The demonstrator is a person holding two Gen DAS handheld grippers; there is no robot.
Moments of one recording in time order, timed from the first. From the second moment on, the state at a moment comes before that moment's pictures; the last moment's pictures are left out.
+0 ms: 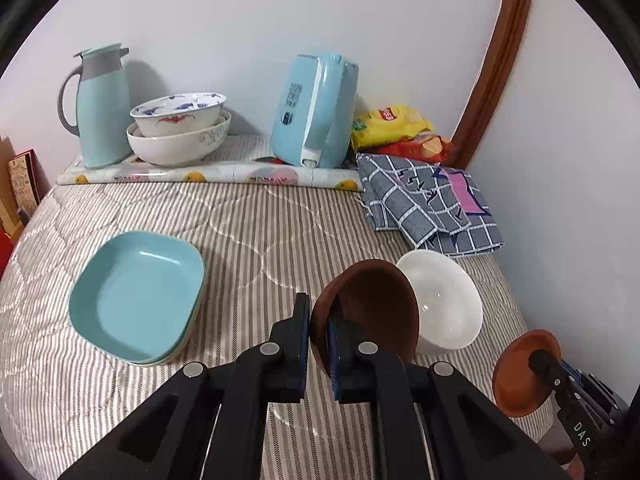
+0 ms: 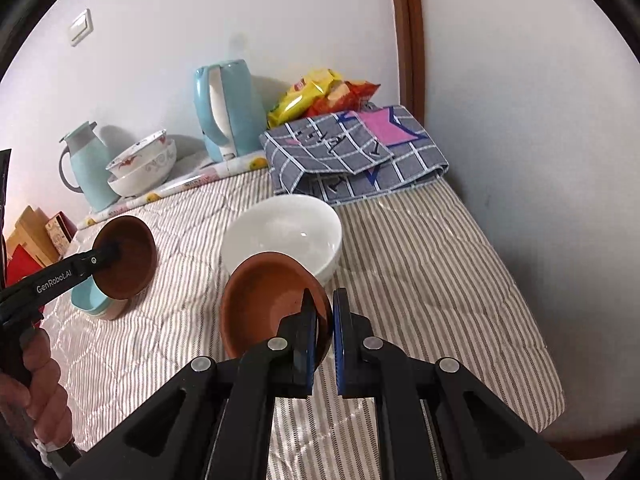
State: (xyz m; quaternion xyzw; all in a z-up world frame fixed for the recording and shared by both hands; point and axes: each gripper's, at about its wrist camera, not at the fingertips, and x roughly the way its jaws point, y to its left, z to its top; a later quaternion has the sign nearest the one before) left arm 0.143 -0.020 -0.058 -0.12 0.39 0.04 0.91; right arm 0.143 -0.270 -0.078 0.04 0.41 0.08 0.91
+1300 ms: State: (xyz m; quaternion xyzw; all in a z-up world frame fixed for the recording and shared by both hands) left arm 0.185 0.013 -0.073 -0.17 0.39 0.05 0.90; right arm 0.214 -0.246 -0.080 0.03 0.42 0.08 0.91
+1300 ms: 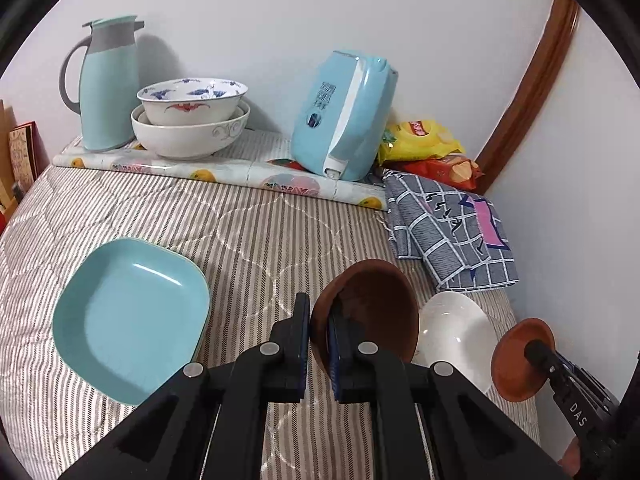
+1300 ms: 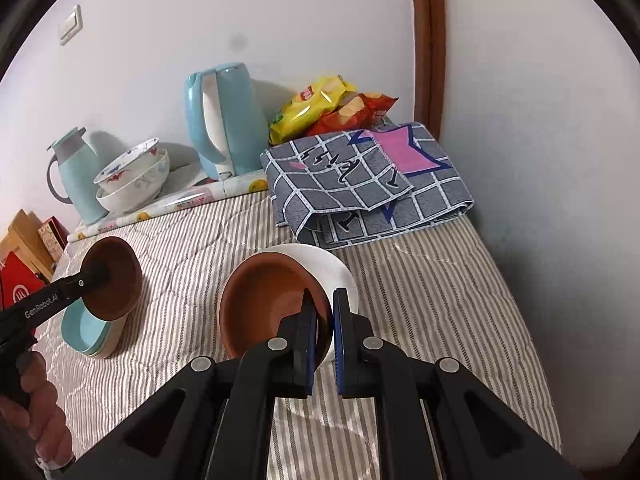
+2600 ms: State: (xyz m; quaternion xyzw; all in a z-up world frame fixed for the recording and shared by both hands) left arm 0.220 0.020 -0.110 -0.18 0.42 0.05 0.89; right arm 0.273 -0.213 -0.153 -0.01 0.50 0.08 0.86
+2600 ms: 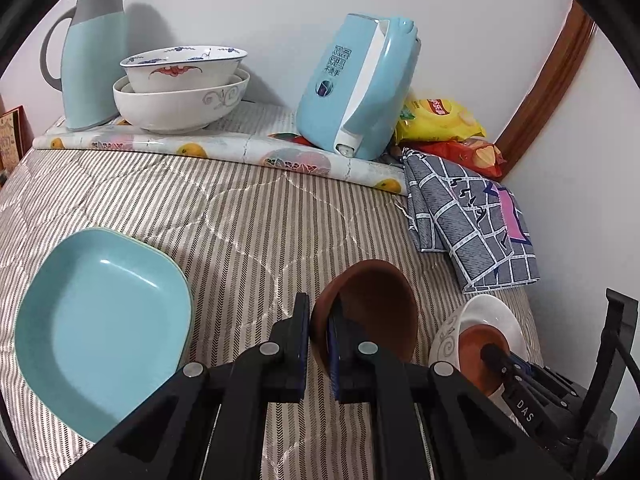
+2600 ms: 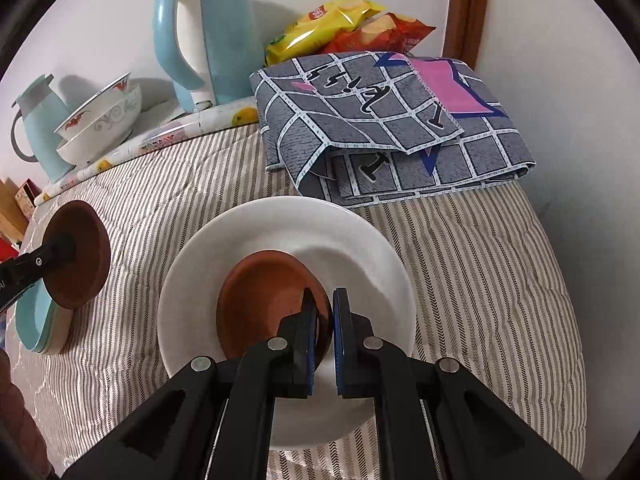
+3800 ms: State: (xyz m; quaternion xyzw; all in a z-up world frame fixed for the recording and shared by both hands) left arm 0.205 0.019 -0.103 -0.17 0.43 0.05 0.89; right arm 0.265 -0.203 -0.146 -0.05 0.50 0.07 0.86
